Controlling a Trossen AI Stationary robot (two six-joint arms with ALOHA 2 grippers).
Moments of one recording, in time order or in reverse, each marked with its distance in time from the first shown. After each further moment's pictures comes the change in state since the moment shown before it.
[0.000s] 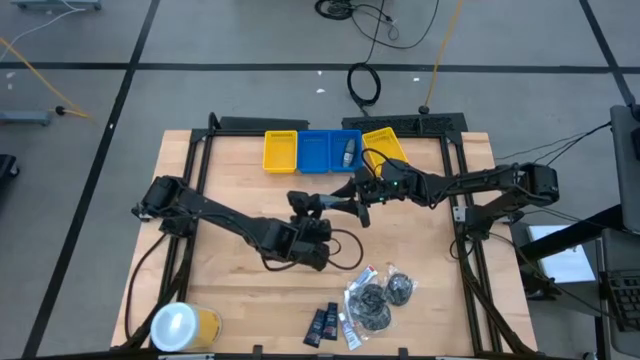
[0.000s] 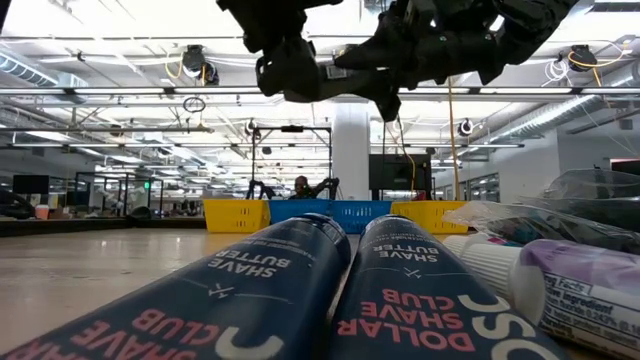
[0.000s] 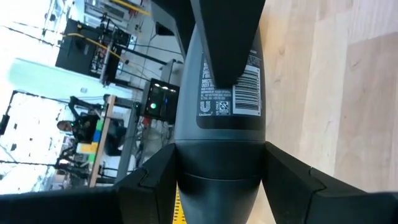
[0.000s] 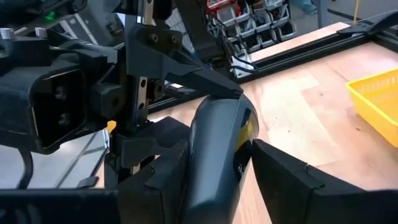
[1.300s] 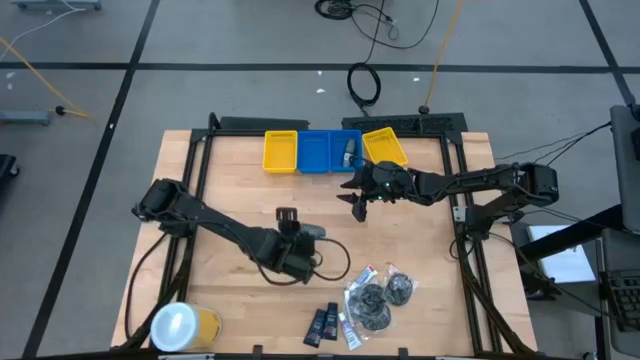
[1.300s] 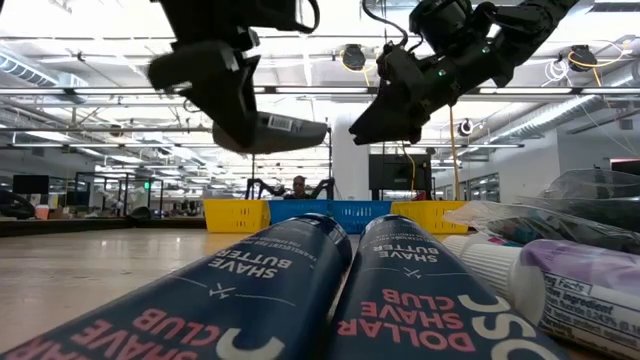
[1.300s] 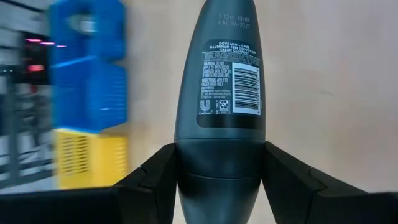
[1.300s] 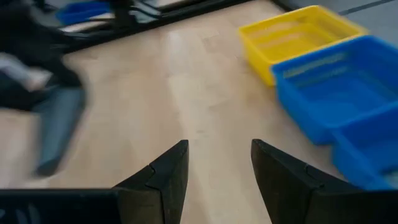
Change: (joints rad) left arm -0.062 0.002 -0.003 -0.422 0.444 -0.360; right arm -0.020 0.001 0.000 -0.264 0.272 -0.143
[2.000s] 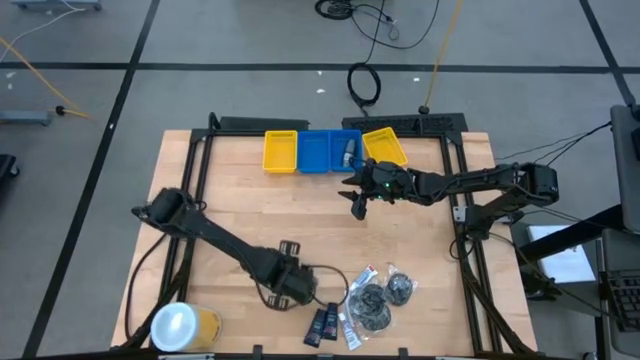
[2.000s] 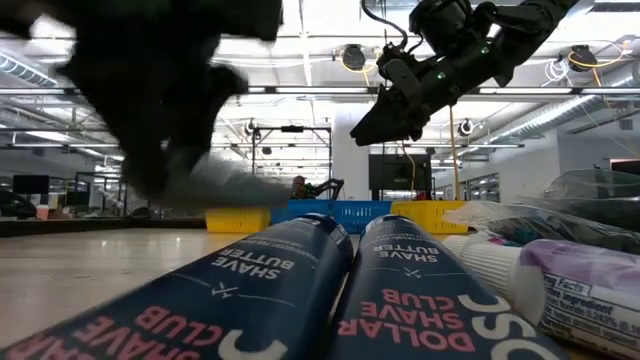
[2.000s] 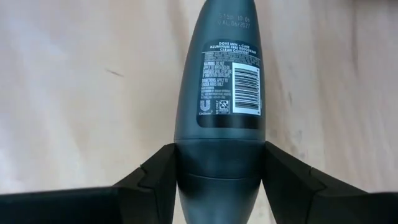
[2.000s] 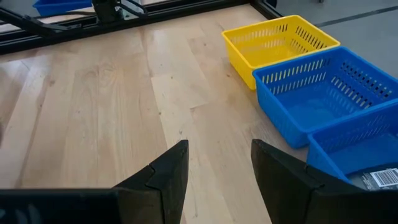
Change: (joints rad) left arm -0.095 0.077 -0.001 0.125 0.495 0.013; right arm 0.000 0.000 0.000 -0.014 0.103 -0.072
